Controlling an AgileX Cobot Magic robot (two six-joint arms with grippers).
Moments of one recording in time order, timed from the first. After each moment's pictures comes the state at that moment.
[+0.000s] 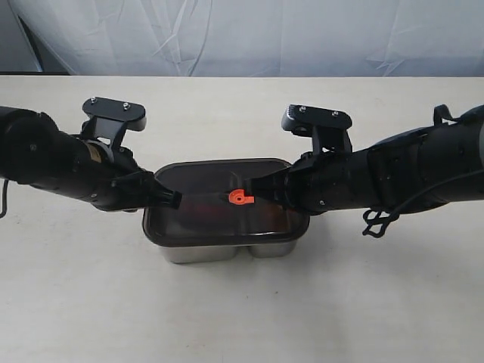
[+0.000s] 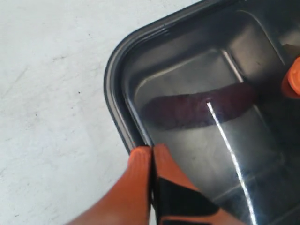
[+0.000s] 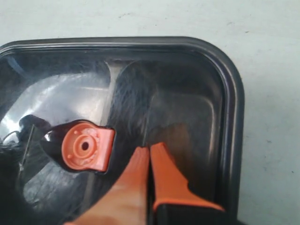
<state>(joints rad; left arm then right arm) -0.51 1.60 -0.77 -0.23 0.29 0.03 0.74 1.74 -0.74 1.76 0.11 -1.33</state>
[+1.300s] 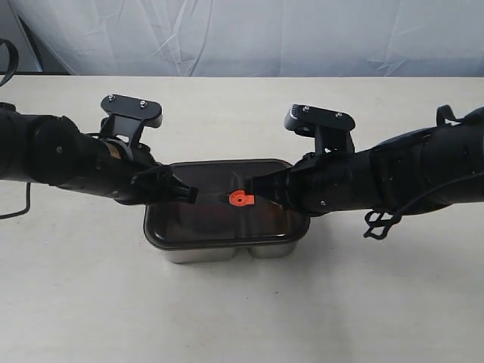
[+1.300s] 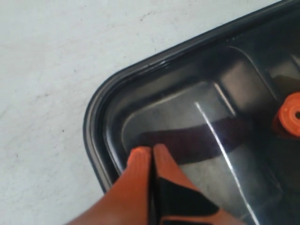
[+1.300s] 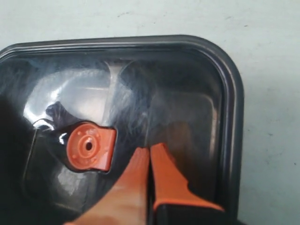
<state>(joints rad) -0.54 1.67 -0.79 -0.34 0.16 0.15 0.74 1.71 -0.73 1.76 0.11 -1.30</state>
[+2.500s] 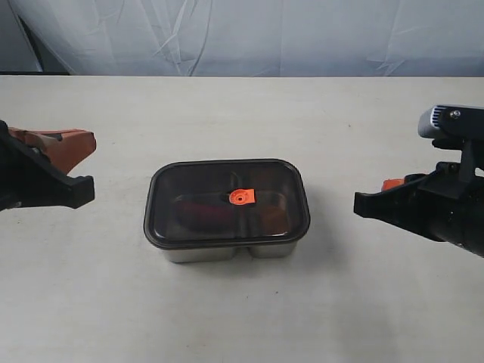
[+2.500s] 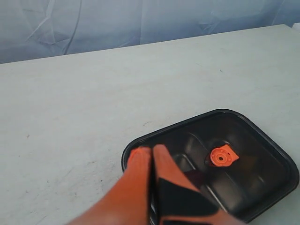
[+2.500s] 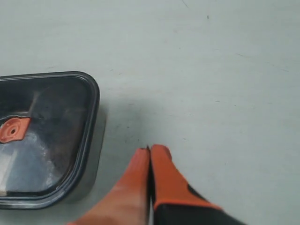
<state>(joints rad) -0.54 0.92 -0.42 -0.32 -0.04 0.14 0.74 1.09 -0.37 1.75 -0.26 -1.35</state>
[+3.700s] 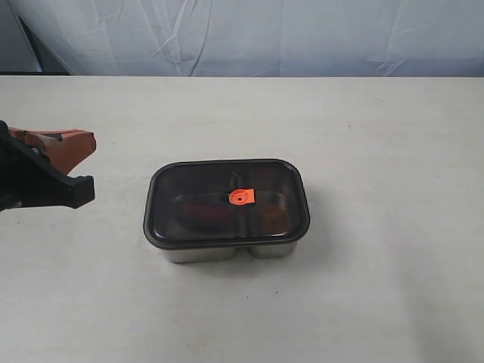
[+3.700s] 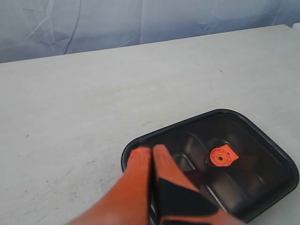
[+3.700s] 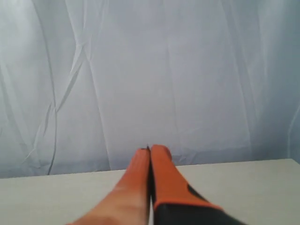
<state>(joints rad) -0.54 0.92 -0.42 -0.32 -0.04 0.14 0.21 0.07 -0.09 1.07 -0.04 -1.00</state>
